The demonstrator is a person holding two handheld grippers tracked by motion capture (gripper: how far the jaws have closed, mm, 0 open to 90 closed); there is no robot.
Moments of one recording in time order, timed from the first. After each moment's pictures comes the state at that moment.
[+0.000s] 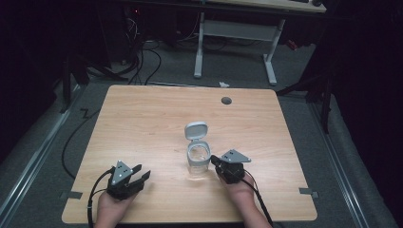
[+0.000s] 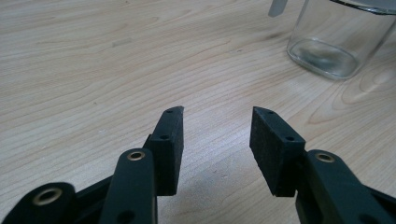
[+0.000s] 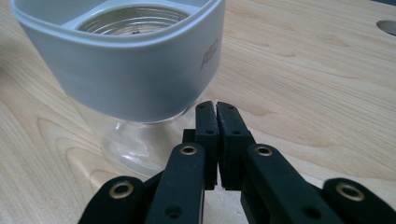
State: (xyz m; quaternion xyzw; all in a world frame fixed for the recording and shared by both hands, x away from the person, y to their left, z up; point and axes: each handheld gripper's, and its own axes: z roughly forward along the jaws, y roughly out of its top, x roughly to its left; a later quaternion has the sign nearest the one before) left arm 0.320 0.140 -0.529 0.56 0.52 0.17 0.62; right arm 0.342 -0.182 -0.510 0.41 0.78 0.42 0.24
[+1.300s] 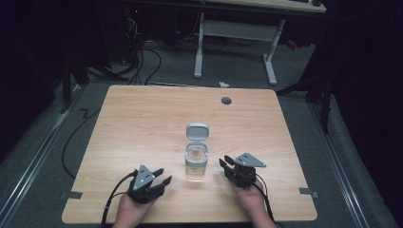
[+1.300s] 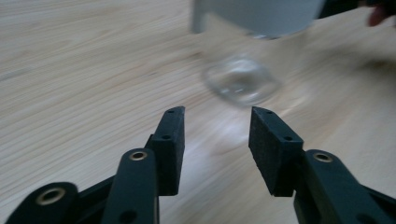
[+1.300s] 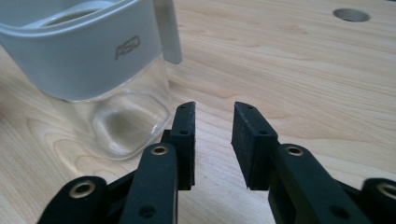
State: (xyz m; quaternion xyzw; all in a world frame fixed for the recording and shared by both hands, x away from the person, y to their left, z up) left arm 0.301 0.075 -0.524 0.58 0.47 0.12 0.65; right arm 0.327 -0.215 -0.507 0.45 0.74 0.43 0.25
